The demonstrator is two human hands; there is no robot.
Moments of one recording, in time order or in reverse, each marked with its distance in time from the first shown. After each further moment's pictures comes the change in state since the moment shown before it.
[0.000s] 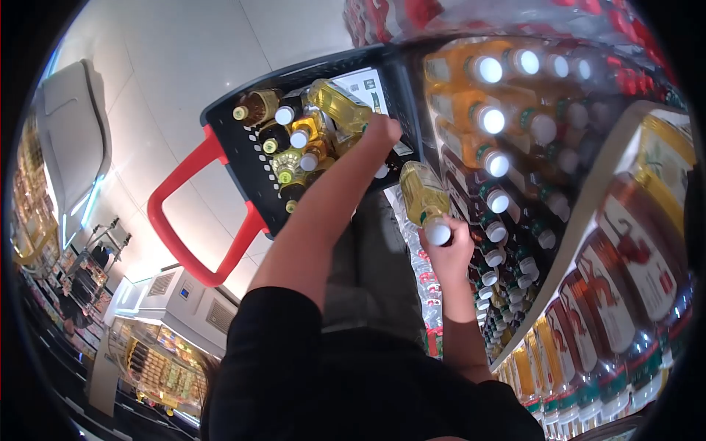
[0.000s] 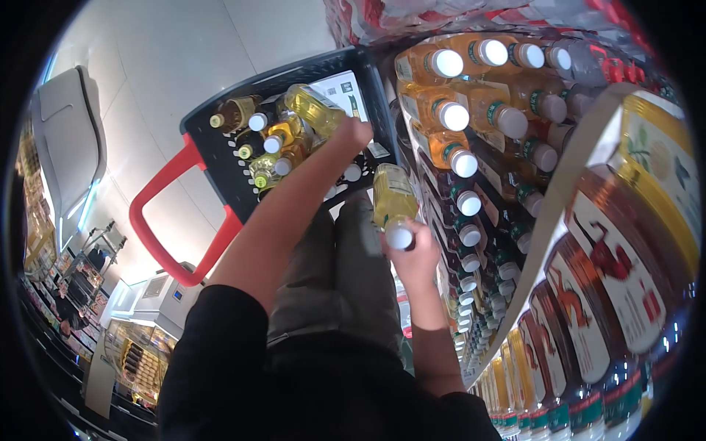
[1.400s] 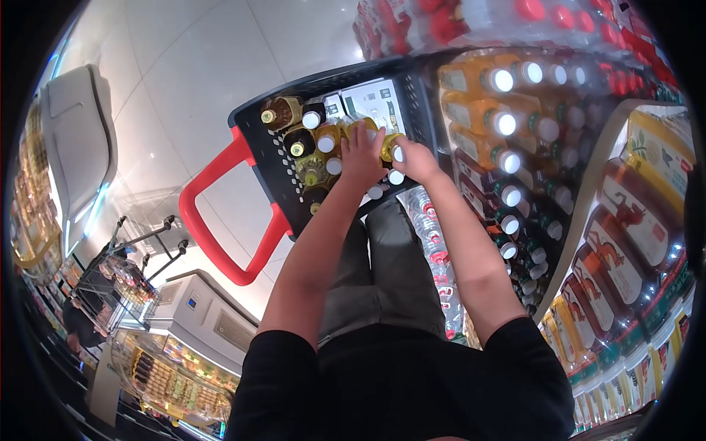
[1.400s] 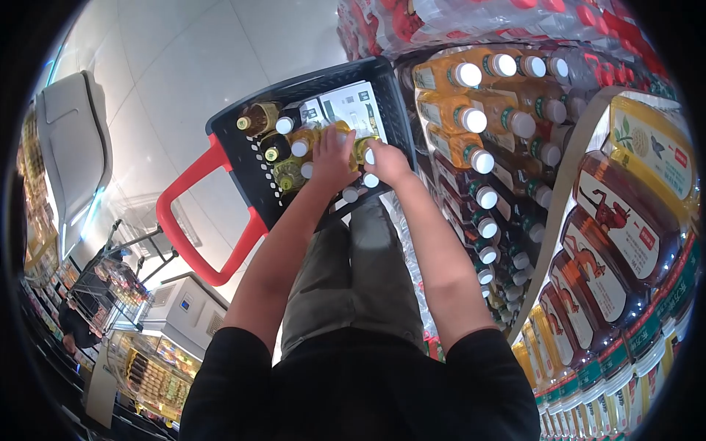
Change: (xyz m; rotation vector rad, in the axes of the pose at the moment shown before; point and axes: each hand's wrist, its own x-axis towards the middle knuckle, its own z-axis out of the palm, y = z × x) left_hand -0.143 -0.029 0.009 -0.559 0.494 -0.290; right_hand 0.118 0.035 0.158 -0.260 -0.714 -0.203
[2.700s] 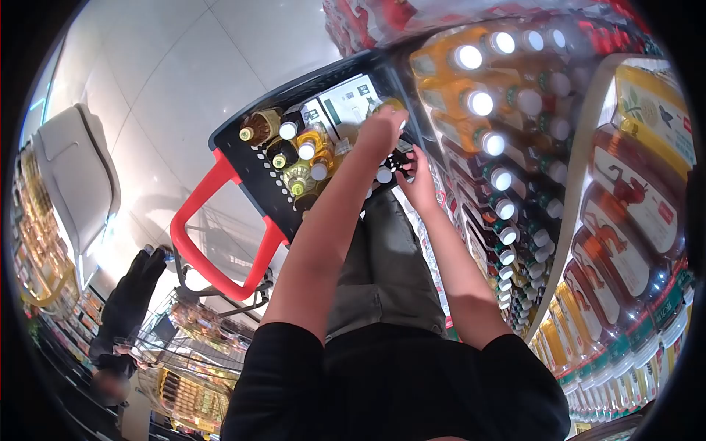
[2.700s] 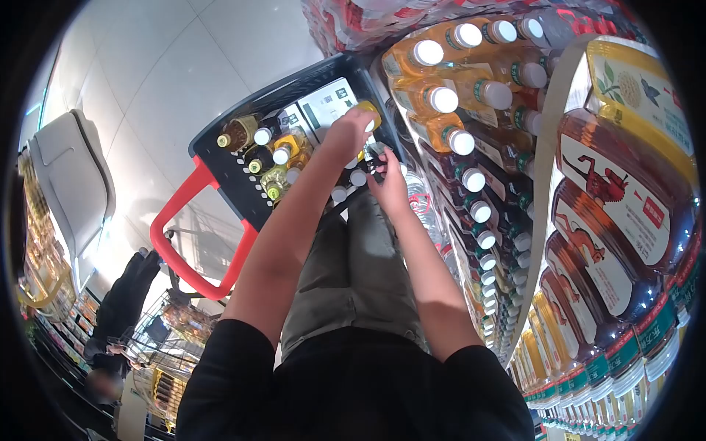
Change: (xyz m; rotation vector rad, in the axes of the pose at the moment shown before) left_hand 0.077 0.060 -0.002 -0.226 -0.039 0.255; right_hand -0.076 0.008 0.038 0.620 0.499 0.284
